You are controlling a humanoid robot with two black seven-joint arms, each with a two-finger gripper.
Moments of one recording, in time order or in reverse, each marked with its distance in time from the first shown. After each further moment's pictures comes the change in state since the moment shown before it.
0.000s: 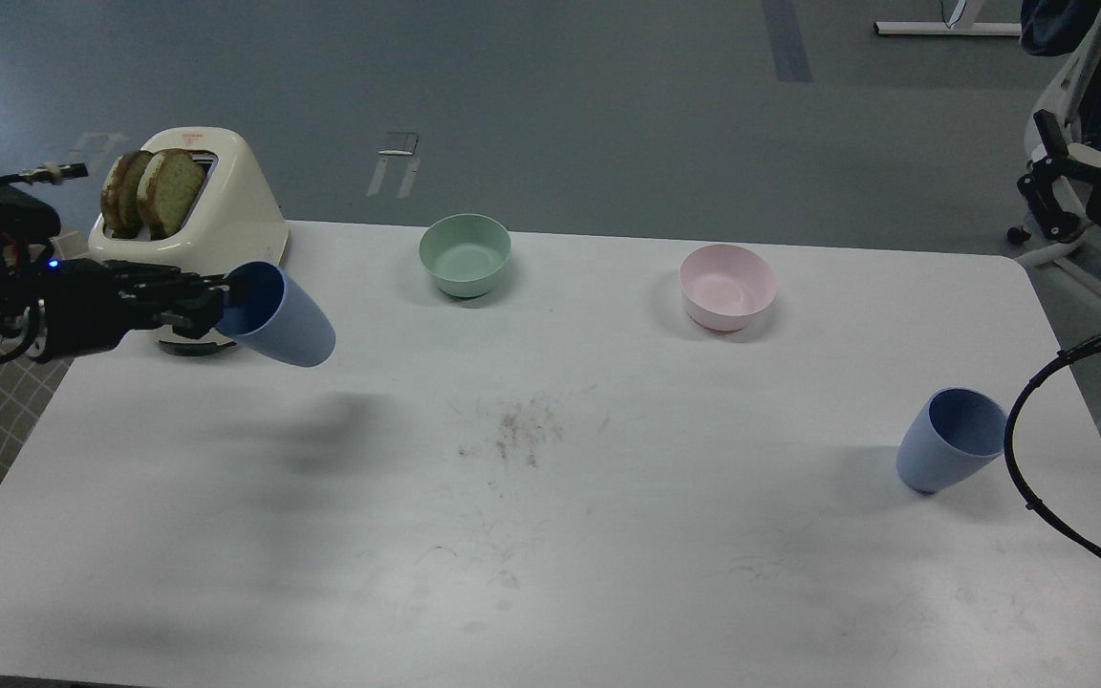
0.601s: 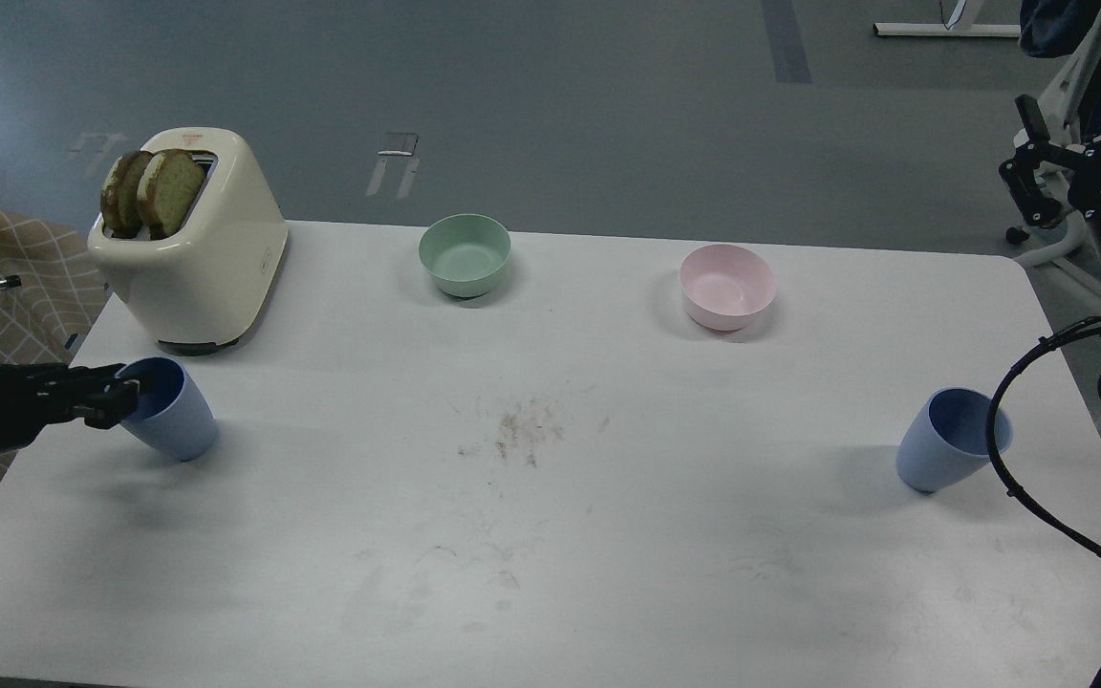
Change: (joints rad) left arm 0.331 0.060 0.002 0.221 -0.025 0.218 0.036; right arm 0.025 0.029 -0.010 -0.001 0.000 0.000 -0.001
